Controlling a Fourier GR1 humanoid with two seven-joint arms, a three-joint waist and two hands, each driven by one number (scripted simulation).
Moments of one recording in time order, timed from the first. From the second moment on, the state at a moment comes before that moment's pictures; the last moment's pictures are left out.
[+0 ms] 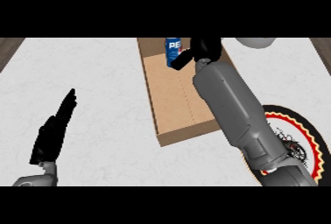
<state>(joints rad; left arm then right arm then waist) -0.04 0.16 0.07 -1.54 -0.22 0.00 0.09 -1.11 0.00 0.03 -0.69 0.79 -0.27 0.59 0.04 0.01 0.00</state>
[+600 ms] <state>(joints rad) -0.02 0.15 0.07 -1.56 -0.23 0.01 0.09 -1.11 -0.01 -0.13 -0.67 0.59 -0.63 0.36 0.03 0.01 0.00</state>
